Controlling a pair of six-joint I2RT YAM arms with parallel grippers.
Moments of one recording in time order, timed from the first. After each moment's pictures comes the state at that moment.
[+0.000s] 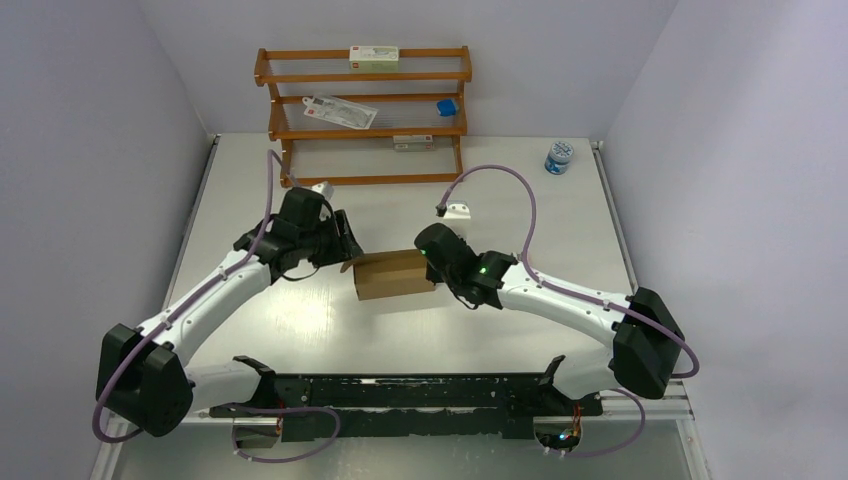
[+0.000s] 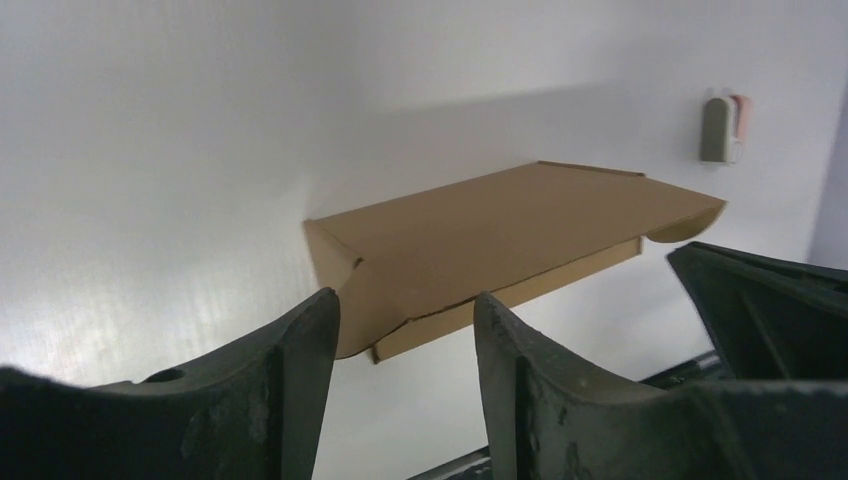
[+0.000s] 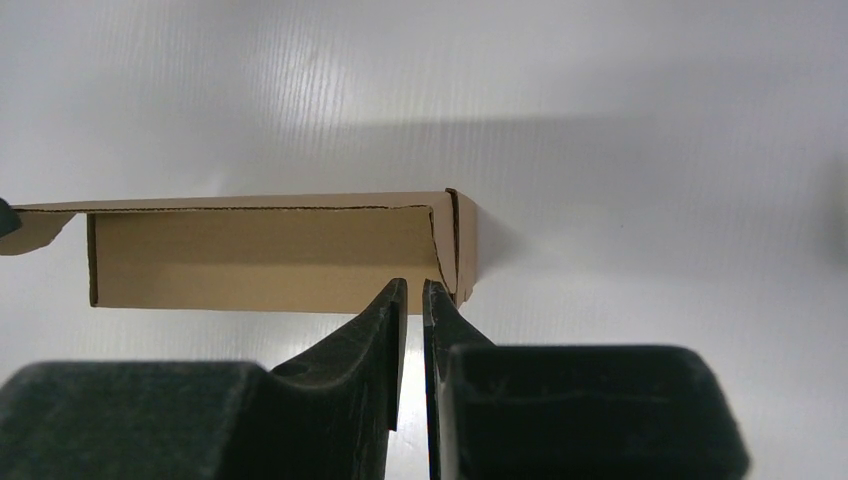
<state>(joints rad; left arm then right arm) -0.46 1.21 0.88 -0.45 0.12 -0.66 0.95 1.38 0.96 -0.38 0.51 0.69</state>
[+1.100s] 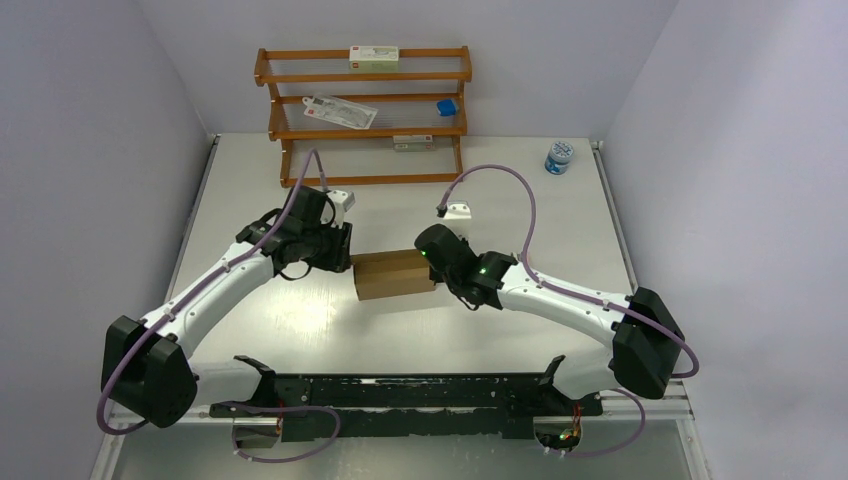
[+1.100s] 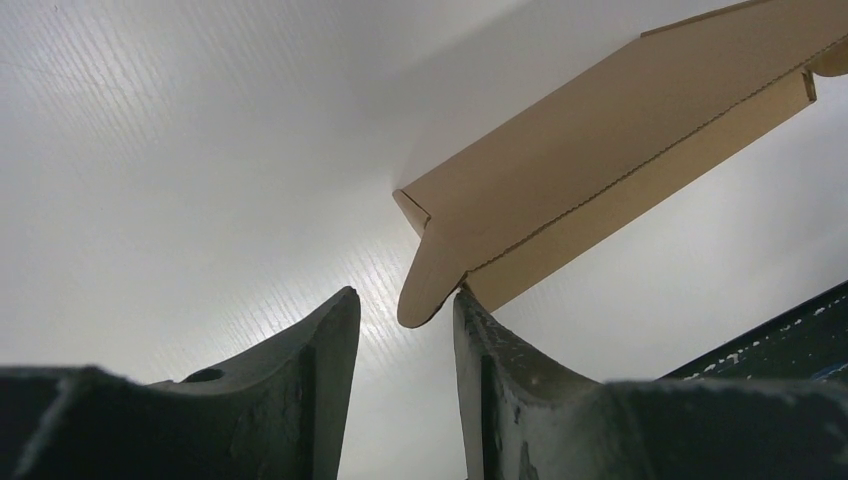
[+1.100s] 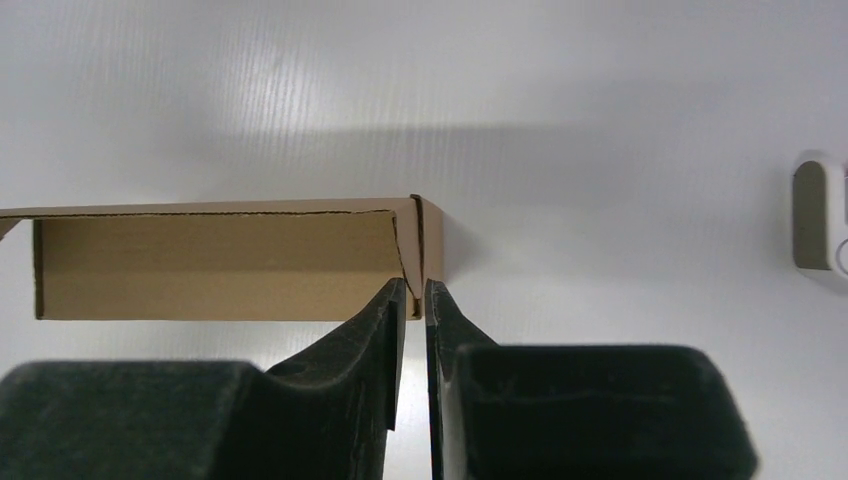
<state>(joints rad) -0.46 1.25 0.96 -0.62 0.12 -0.17 0.95 1.38 0.95 -0.38 0.55 0.65</state>
